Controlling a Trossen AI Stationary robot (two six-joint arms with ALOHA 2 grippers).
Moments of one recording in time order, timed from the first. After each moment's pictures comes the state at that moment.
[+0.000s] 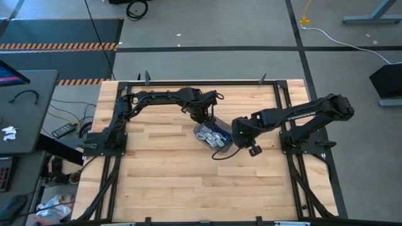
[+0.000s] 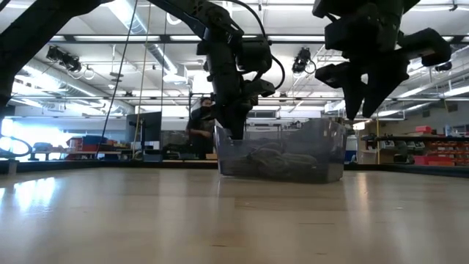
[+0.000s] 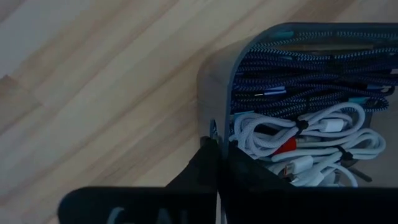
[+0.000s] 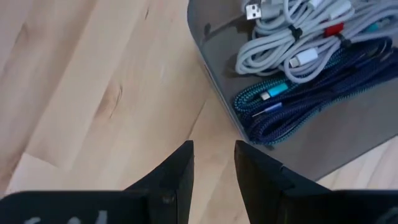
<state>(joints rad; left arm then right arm) 0.27 2.13 1.74 -0.92 0.10 -0.64 0.06 1.37 0.94 -0.81 -0.04 -0.36</state>
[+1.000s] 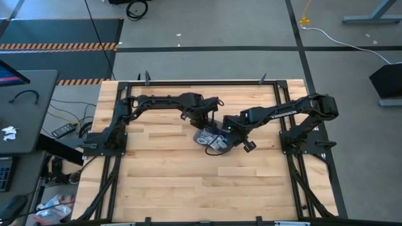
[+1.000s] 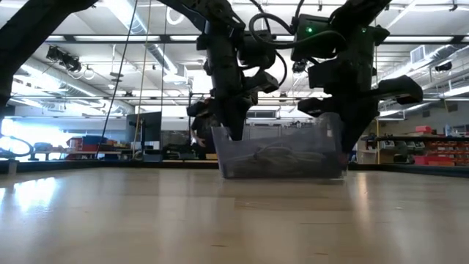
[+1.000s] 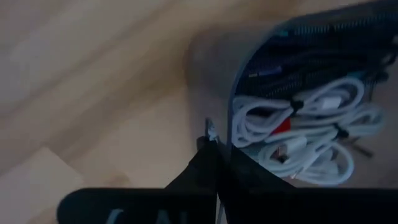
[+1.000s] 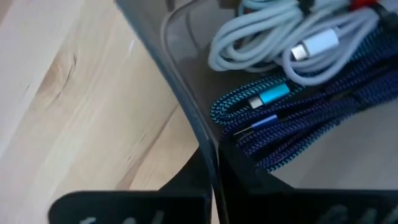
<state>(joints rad) 0.19 2.12 1.74 -0.96 0.18 -0.79 -0.09 1.56 0.94 -0.71 -0.09 -0.60</state>
